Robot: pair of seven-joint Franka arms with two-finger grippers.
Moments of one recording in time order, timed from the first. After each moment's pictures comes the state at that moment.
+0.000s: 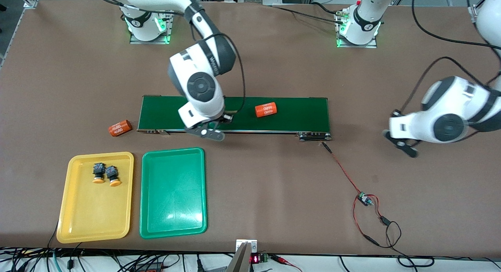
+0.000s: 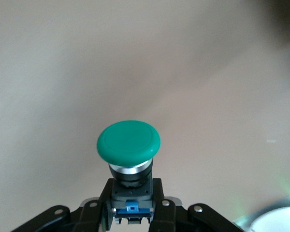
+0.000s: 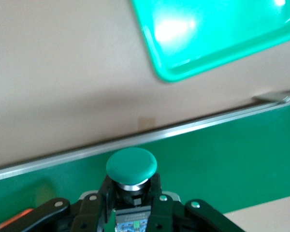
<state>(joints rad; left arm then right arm) 0.85 0.80 -1.23 -1.75 0.80 1.47 0.19 0.75 0.60 -0.23 -1.42 0.14 1.89 0.78</state>
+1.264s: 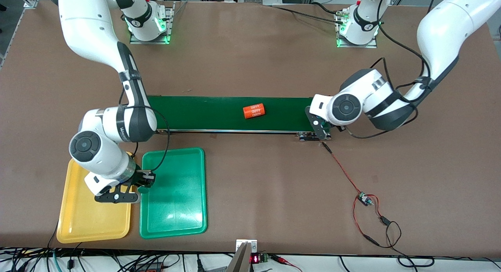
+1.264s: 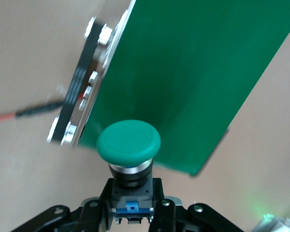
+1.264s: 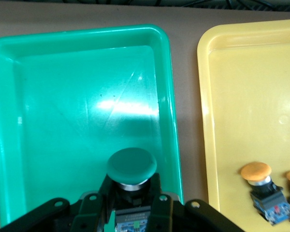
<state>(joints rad) 0.53 0.86 -1.19 -1.78 0.73 1.66 0.24 0.37 0.85 -0.24 -1.20 0.14 2.17 0.14</state>
